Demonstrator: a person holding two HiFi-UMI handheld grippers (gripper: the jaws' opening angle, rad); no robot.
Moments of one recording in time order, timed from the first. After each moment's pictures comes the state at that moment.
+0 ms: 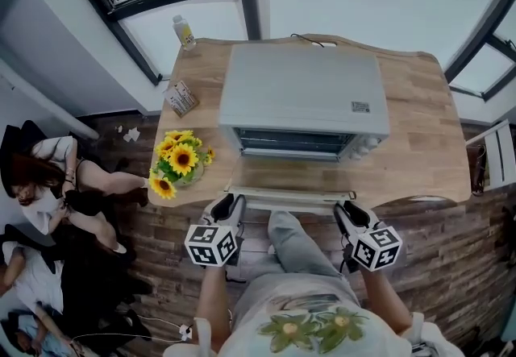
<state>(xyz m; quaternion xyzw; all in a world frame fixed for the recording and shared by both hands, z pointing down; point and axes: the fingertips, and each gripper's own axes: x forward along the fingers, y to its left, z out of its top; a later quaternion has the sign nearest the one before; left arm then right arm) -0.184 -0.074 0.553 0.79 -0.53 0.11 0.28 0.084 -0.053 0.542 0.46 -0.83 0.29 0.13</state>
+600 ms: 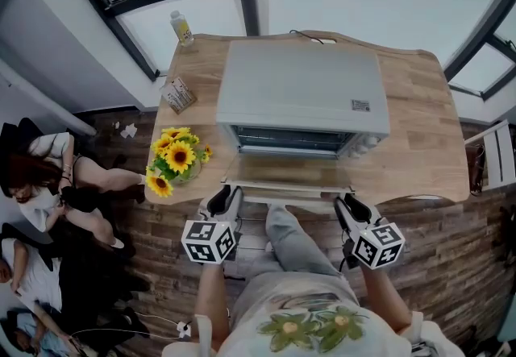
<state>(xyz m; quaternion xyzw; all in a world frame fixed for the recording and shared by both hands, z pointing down) -0.184 -0.089 0.533 0.80 -0.54 0.11 0.26 0.085 -0.067 0.523 0.46 -0.83 0.28 0.11</state>
